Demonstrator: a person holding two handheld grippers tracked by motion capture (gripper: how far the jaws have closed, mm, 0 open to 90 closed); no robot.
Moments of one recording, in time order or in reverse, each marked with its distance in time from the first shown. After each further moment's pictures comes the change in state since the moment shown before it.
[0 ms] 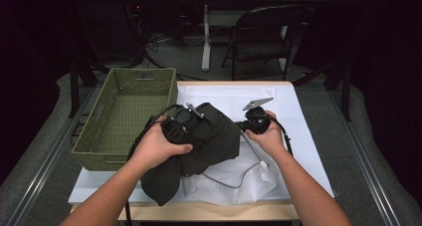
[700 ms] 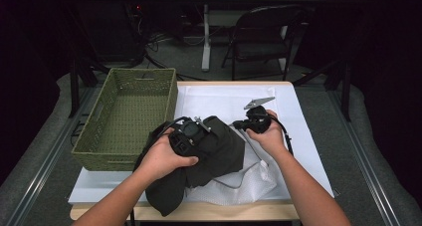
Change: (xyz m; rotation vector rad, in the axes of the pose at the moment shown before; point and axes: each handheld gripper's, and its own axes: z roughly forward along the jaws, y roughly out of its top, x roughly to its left) left arm -0.016 -0.008 0.028 0.036 -0.037 0.022; right arm 0.000 0.002 -0.004 -0.015 -0.009 0.004
